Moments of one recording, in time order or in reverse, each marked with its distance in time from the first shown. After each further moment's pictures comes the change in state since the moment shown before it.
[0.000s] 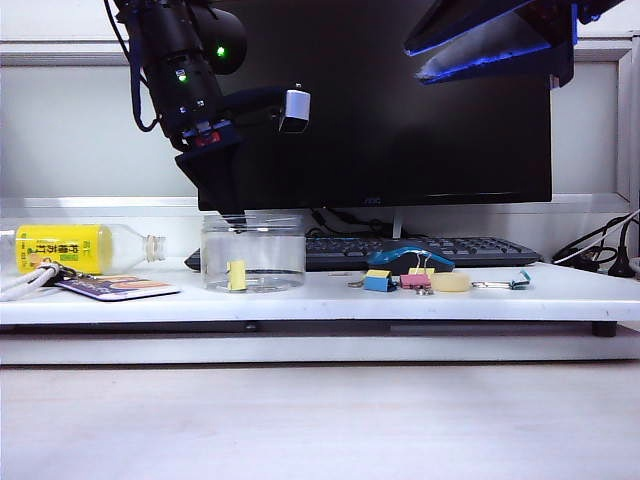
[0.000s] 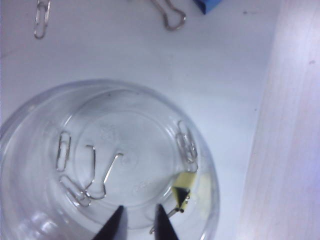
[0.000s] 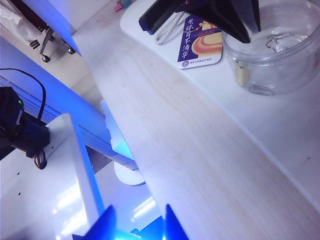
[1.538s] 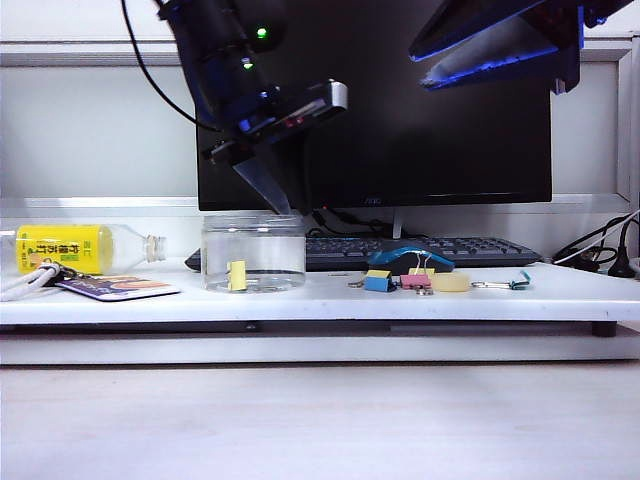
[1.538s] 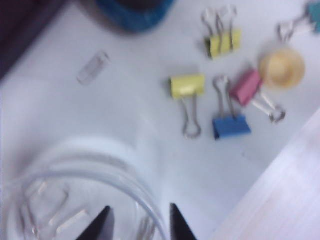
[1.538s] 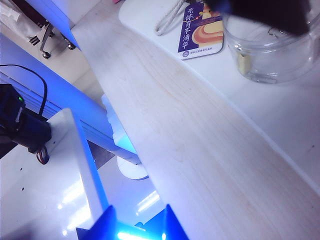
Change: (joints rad) left arm -0.101 0.000 0.001 0.153 -0.040 -0.677; right arm 0.000 0.000 0.000 -0.034 0.001 0.000
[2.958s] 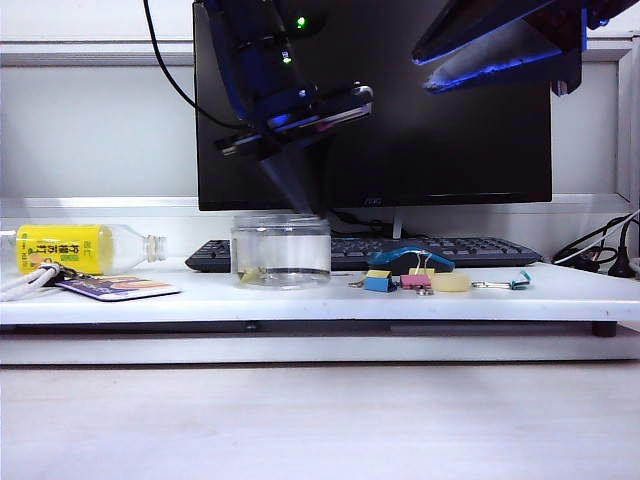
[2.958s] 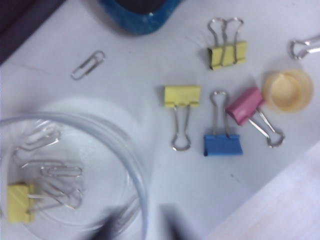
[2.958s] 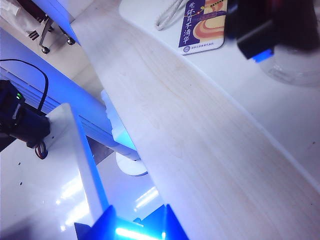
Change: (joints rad) left arm -0.096 0.000 0.000 0.018 -0.157 -0.185; right arm 0.000 0.000 0.000 -0.019 0.001 -0.026
